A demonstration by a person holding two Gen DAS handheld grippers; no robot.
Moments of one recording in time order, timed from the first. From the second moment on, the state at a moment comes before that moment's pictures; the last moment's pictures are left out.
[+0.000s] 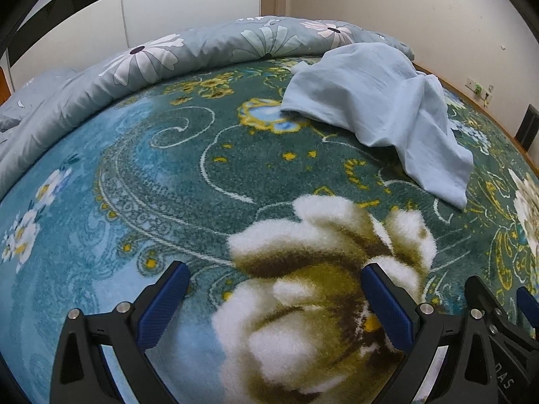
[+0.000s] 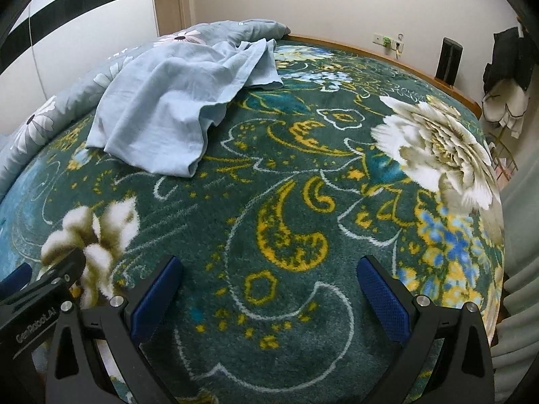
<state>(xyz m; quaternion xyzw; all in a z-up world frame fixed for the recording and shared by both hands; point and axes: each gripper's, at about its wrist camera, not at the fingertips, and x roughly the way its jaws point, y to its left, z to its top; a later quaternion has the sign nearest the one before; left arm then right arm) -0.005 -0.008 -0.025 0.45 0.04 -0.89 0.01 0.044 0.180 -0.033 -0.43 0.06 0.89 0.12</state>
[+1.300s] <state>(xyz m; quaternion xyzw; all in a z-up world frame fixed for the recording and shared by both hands) 0.000 -0.011 -0.019 0.44 0.05 -0.90 0.00 0.045 0.178 -0.031 -0.42 0.06 0.89 0.13</state>
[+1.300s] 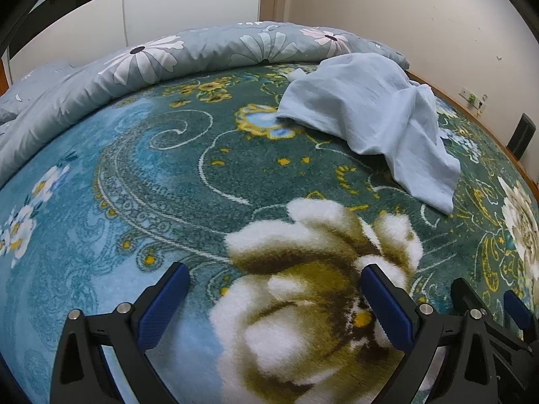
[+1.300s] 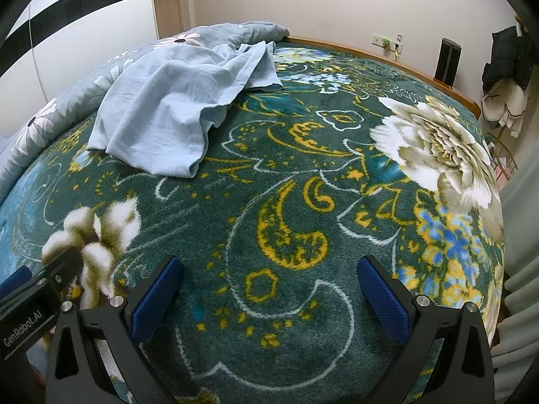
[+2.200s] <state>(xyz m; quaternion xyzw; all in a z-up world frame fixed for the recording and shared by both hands) 0.018 -0.131 0.034 0.35 0.17 -0.92 0.07 -0.059 0.170 0.004 -0.42 0.09 0.90 0.04</state>
